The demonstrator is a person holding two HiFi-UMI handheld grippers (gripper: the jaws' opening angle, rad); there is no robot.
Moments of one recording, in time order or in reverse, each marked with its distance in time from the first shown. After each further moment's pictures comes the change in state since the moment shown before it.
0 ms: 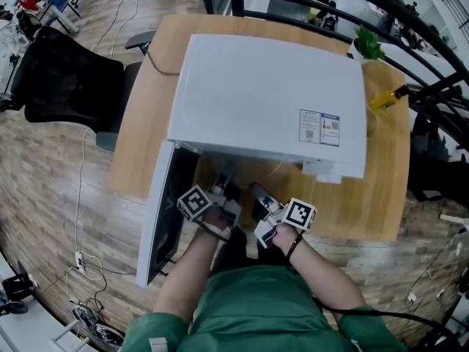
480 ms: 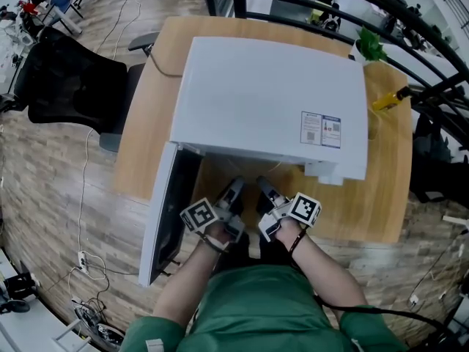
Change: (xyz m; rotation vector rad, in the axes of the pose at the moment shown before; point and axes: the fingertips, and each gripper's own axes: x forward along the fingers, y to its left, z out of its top) left arm -0.024 -0.010 -0.034 0.129 0.135 0.040; right arm 0.003 -0.003 0.025 0.023 -0.057 -0.018
